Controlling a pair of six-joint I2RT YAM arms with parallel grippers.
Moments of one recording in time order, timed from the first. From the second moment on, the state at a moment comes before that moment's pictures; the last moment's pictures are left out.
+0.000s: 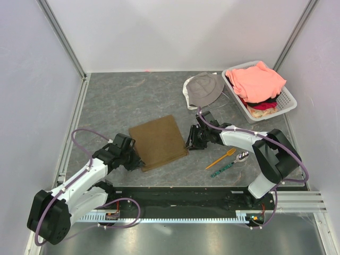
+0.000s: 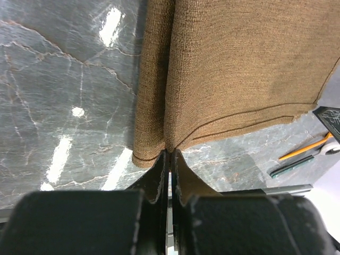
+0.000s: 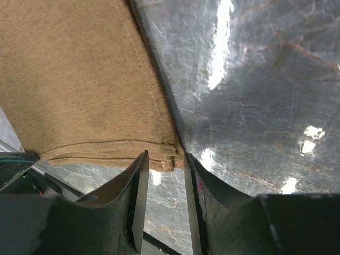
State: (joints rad) left arm -0.45 0.94 0.45 -0.57 0.11 -1.11; right arm 0.59 1.63 0.86 -0.22 -0.26 0.76
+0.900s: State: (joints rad) left arm -0.45 0.92 0.43 -0.57 0.12 -1.11; right arm 0.60 1.64 0.80 -0.13 -0.30 0.83
